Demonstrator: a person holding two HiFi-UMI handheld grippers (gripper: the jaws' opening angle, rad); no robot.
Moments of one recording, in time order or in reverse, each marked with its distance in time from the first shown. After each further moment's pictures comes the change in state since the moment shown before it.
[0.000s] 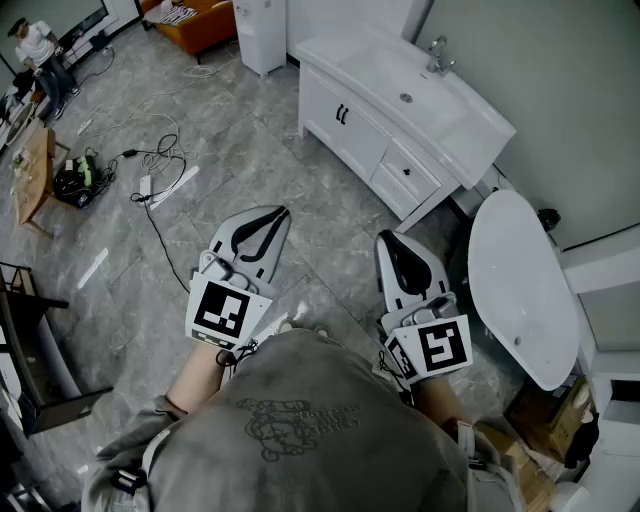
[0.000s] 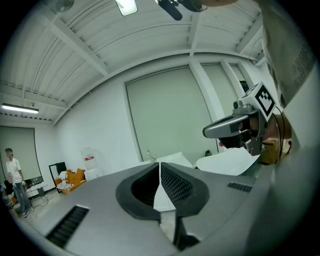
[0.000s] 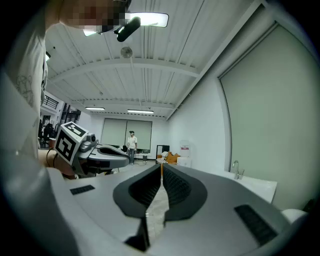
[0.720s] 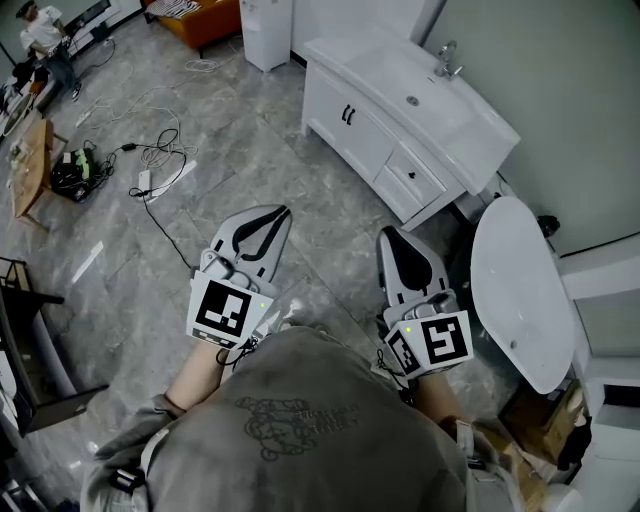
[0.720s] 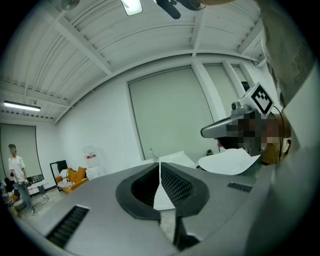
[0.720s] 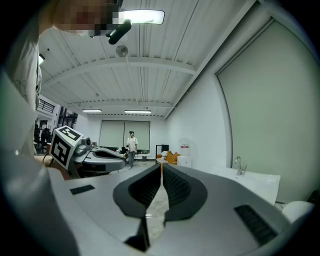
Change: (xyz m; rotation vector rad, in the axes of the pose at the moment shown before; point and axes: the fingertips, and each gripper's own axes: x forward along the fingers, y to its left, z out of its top) left arm -0.009 0.029 -0.019 -0.014 0.000 0.009; right arm 0.033 0.012 -0.005 0.057 -0.001 -0.015
